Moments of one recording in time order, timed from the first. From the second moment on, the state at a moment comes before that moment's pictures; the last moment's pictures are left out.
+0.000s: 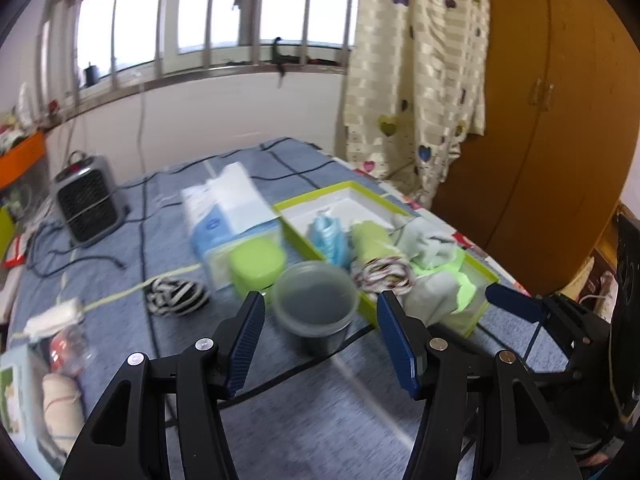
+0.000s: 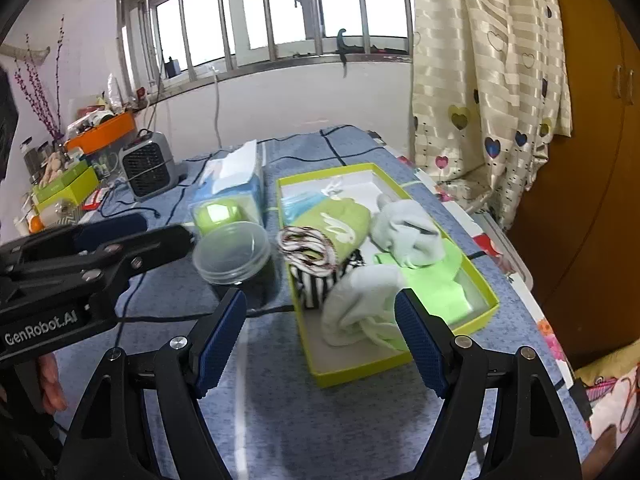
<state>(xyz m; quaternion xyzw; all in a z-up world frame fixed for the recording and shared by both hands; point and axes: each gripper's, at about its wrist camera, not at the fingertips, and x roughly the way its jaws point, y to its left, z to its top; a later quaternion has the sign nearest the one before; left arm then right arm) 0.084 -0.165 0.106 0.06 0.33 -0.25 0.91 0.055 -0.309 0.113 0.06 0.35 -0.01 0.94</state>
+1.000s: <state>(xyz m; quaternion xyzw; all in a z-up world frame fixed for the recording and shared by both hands) 0.067 0.022 0.057 -0.02 0.37 -0.06 0.93 0.090 -0.207 0.116 0.02 0.33 0.11 0.94</state>
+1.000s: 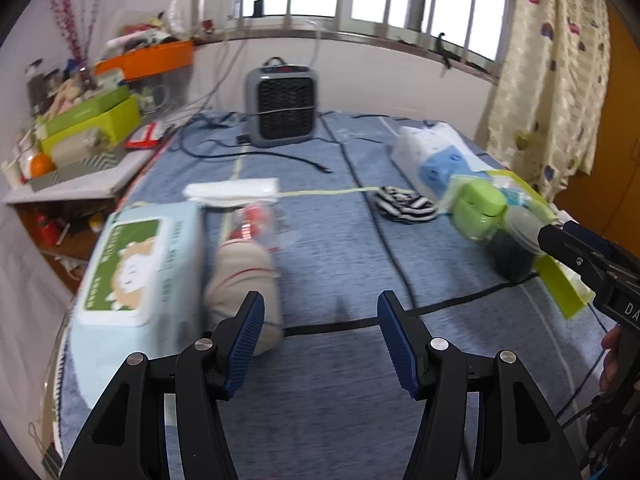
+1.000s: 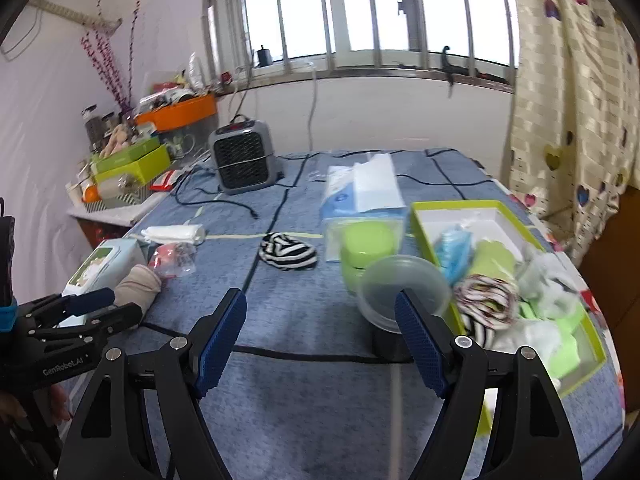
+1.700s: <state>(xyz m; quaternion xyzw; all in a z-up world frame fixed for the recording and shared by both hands) 0.088 0.029 0.032 0.03 0.39 0.01 0.92 0.136 -0.163 0.100 -0.02 0.36 0.17 0.92</state>
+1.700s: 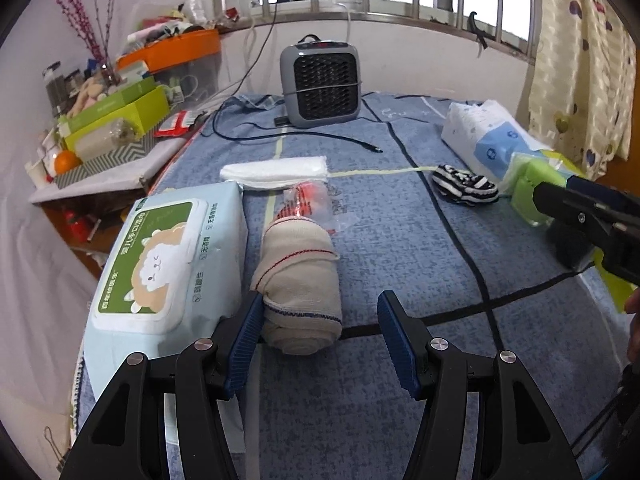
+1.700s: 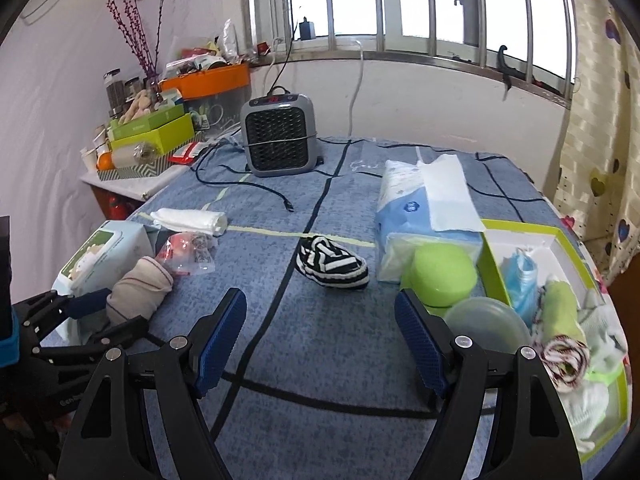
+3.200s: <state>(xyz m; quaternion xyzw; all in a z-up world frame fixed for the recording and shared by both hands) 0.103 0.032 0.035 0.03 0.36 0.04 0.93 0.217 -0.106 0.049 -0.16 0.42 0.12 0.89</state>
